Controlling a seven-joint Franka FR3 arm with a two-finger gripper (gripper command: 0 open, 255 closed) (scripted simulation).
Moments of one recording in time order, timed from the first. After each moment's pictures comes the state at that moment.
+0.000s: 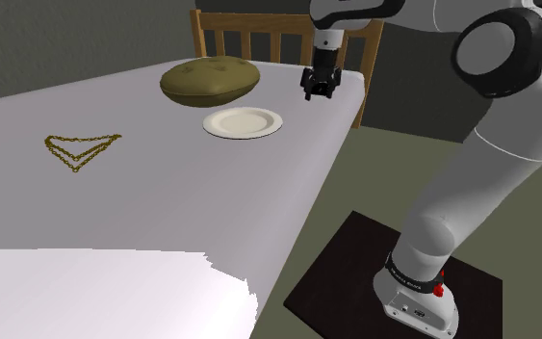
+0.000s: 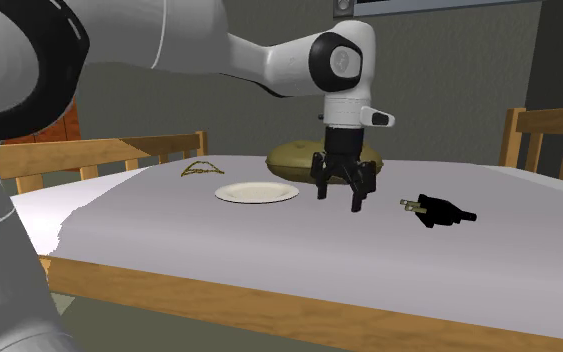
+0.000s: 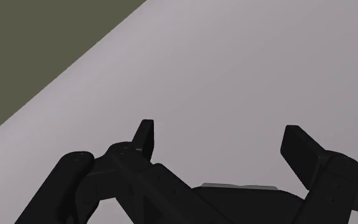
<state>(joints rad) -0.13 -0.18 -0.30 -1.81 0.00 1.64 0.00</state>
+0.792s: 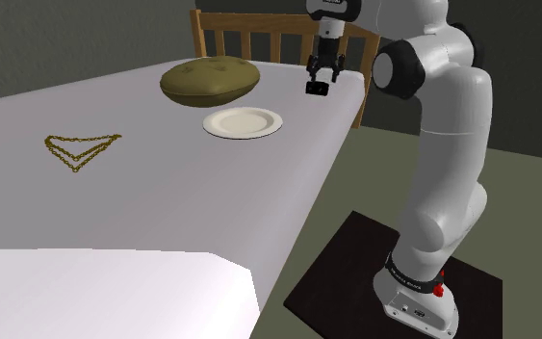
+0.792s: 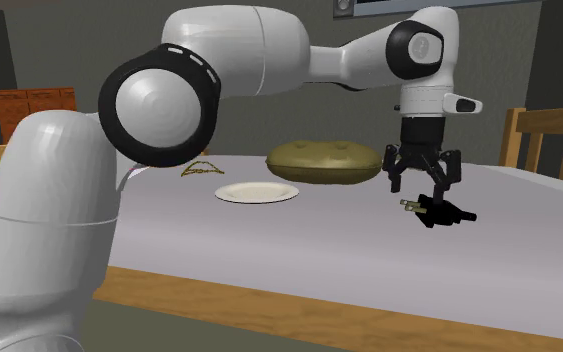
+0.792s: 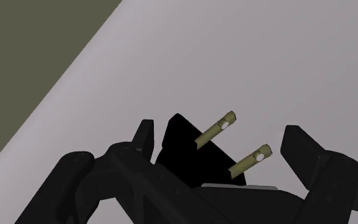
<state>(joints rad) -0.28 0.28 -0.41 -1.22 0.13 1.49 -0.10</state>
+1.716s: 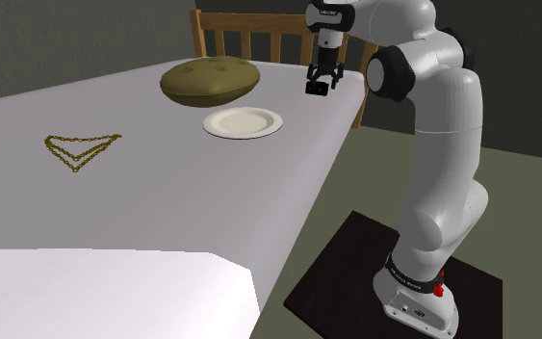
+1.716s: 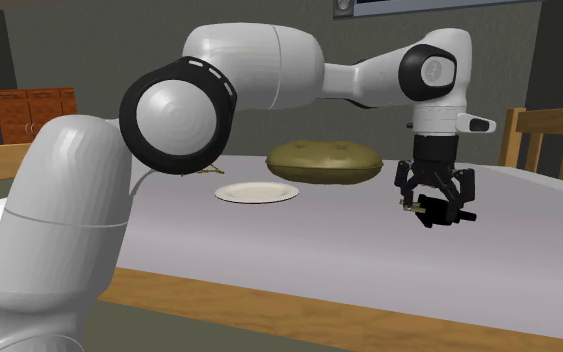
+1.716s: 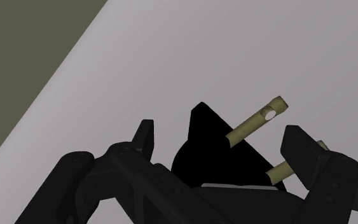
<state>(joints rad) -0.30 0.34 -0.42 -1.23 0.15 1.56 -0.11</state>
